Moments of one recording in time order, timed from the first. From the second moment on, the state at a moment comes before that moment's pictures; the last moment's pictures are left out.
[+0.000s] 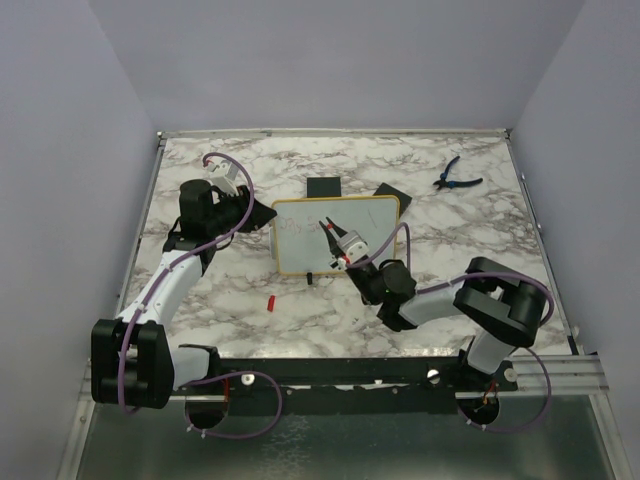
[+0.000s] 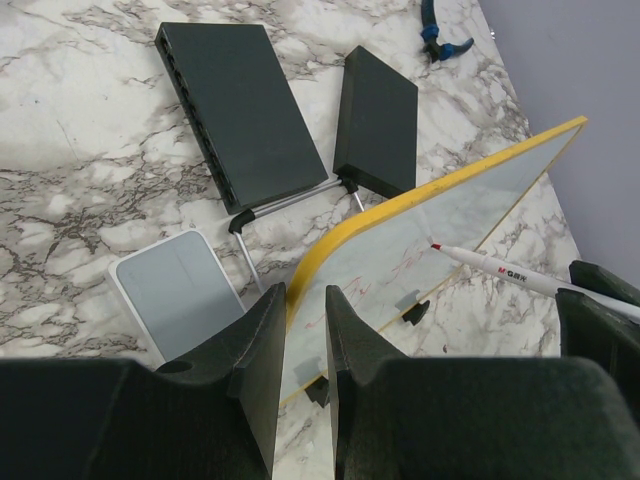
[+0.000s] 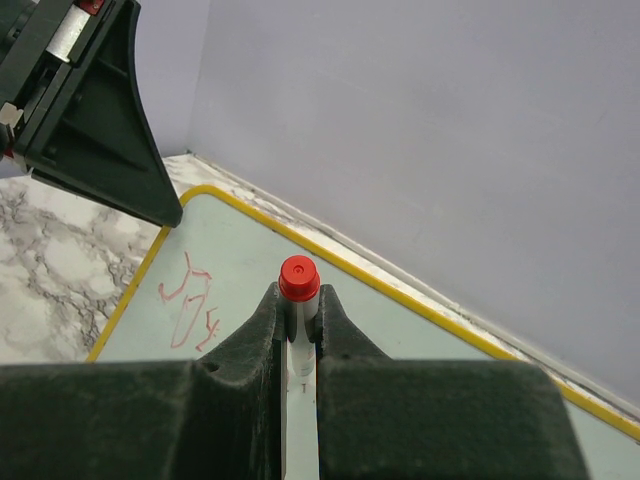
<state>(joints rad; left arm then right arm) -0.11 1.21 0.76 0.09 0.61 -0.42 1.05 1.68 0.55 1.52 0.35 -0.52</state>
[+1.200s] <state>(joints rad) -0.11 1.21 0.76 0.09 0.61 -0.42 1.05 1.69 0.52 1.53 0.35 -0.51</state>
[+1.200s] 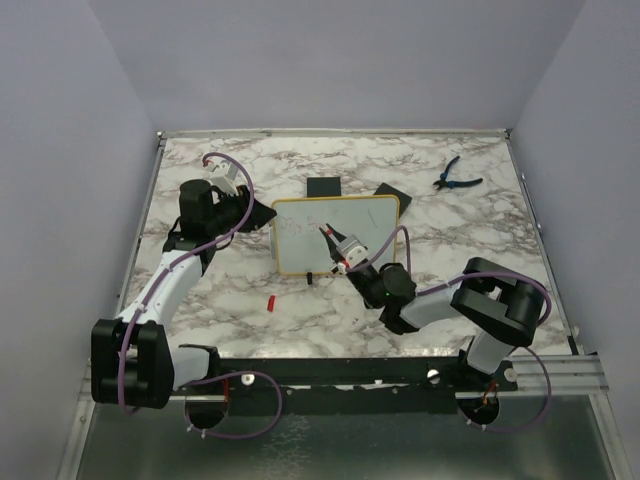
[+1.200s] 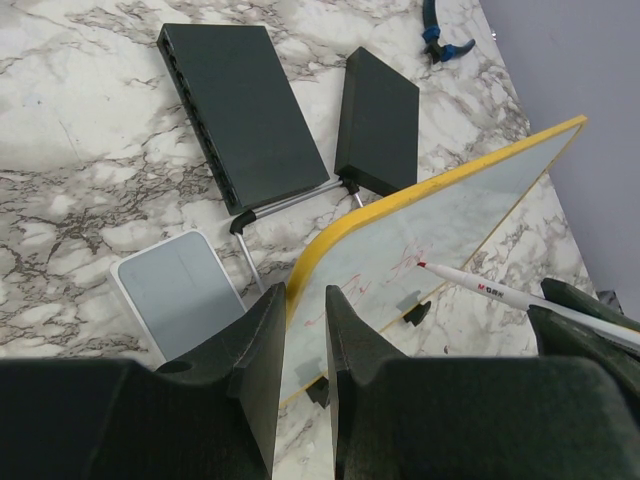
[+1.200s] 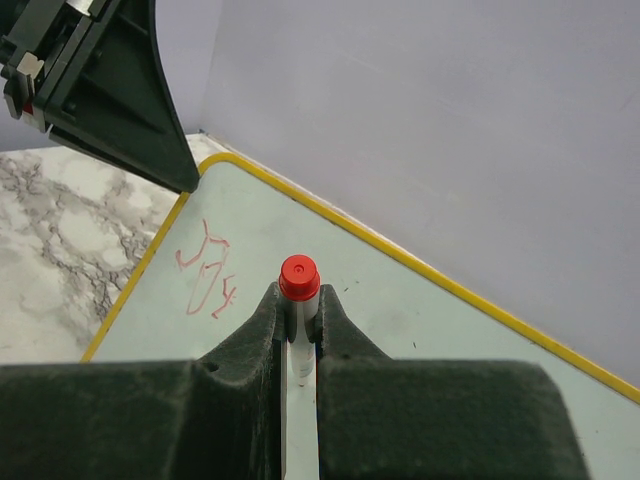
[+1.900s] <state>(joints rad) -0.11 1.21 0.76 0.09 0.61 -0.42 1.04 1.69 0.57 1.52 0.35 -0.57</state>
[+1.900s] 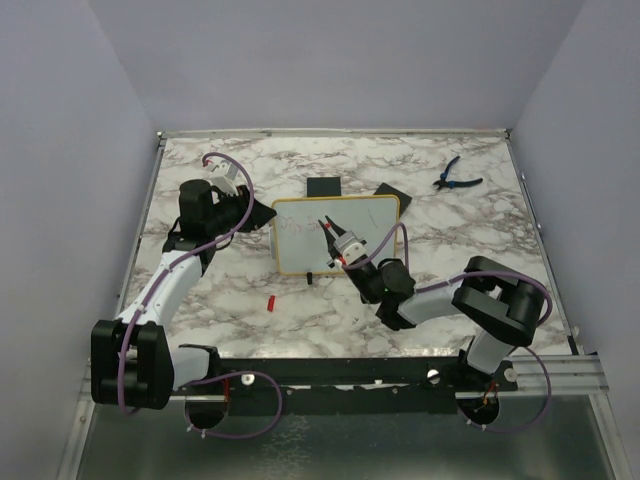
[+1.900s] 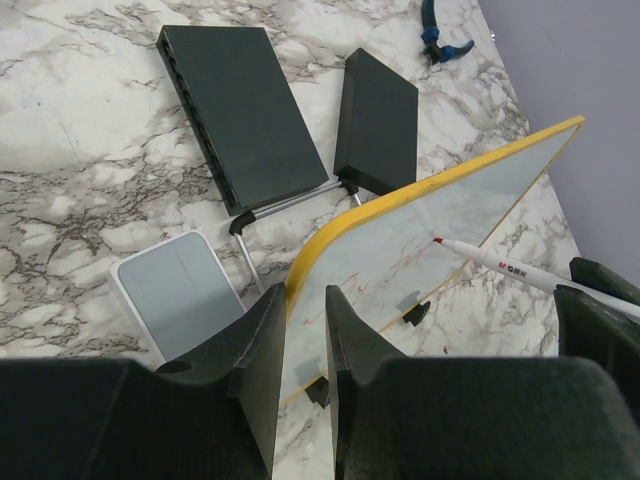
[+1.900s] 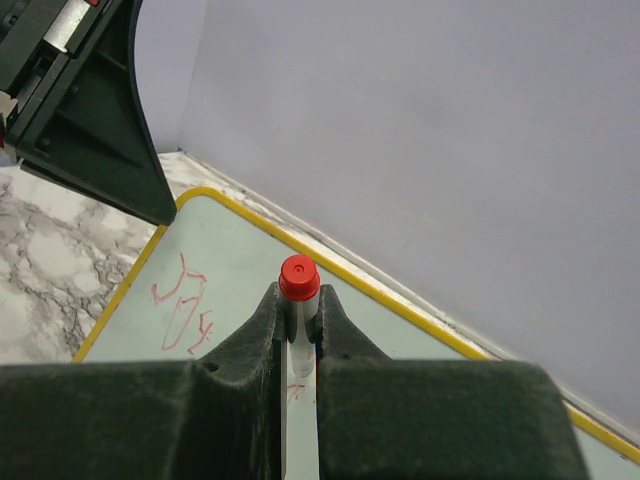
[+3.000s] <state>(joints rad) -0.11 1.21 0.76 0.09 0.61 -0.42 1.03 1.69 0.54 1.53 0.35 -0.54</state>
